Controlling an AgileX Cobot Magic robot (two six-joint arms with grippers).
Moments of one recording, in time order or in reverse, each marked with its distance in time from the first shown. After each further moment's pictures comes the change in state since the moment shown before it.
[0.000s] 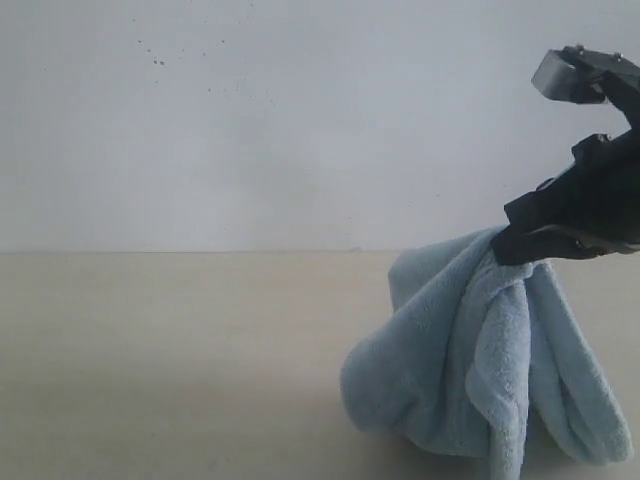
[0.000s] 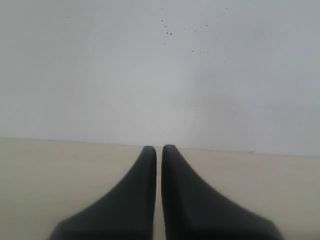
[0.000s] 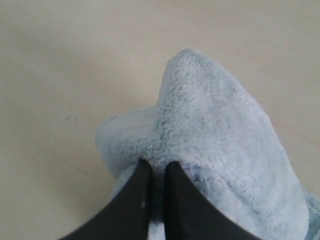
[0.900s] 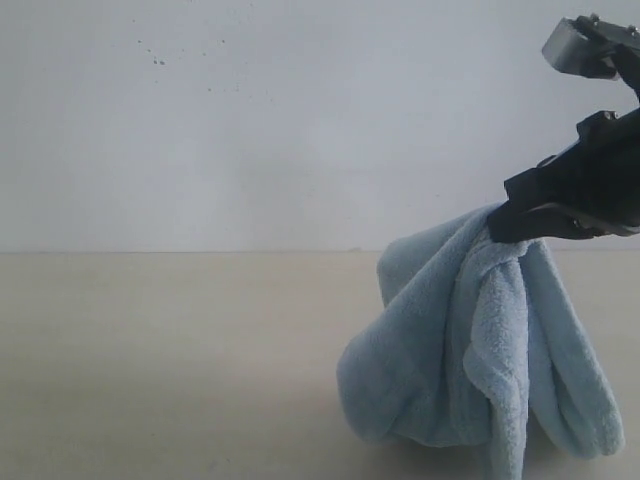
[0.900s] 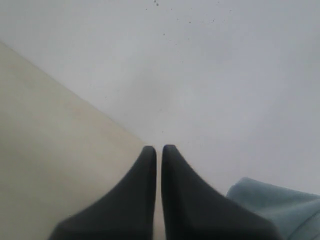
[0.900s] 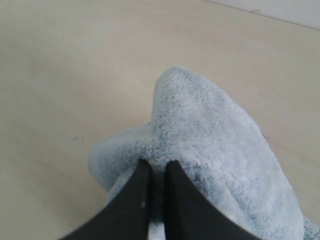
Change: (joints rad) left arm -0.124 0.000 0.000 -0.186 0.054 -0.472; right arm 0.002 -0.026 0.001 0.056 -0.036 -0.028
